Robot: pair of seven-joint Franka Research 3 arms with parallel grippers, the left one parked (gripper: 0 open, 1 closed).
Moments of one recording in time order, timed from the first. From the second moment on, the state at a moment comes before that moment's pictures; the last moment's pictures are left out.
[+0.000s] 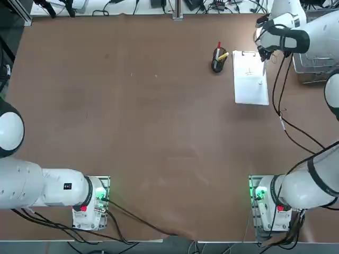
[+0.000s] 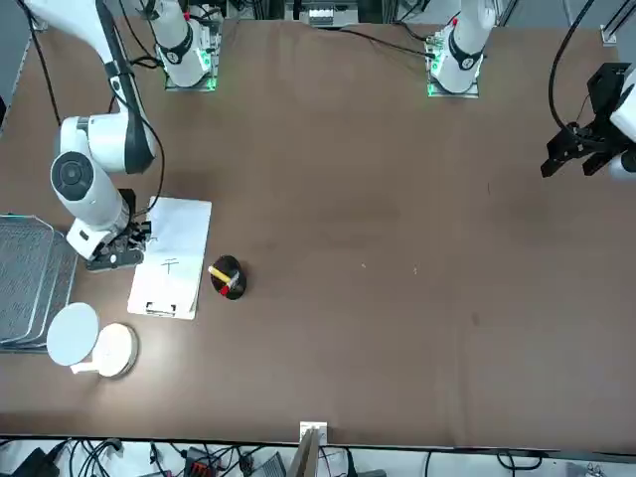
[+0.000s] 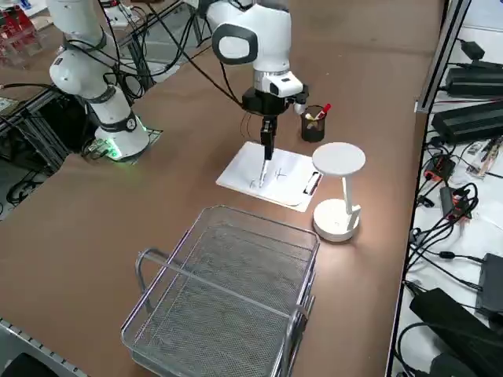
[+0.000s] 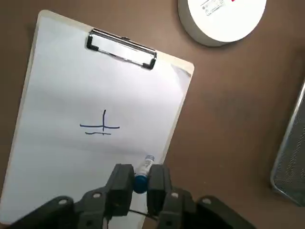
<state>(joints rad) 0.17 0.29 -0.13 -2.01 -0.26 2.28 -0.01</state>
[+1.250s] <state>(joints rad) 0.17 0.31 -0.14 -2.02 -0.26 2.32 0.01</state>
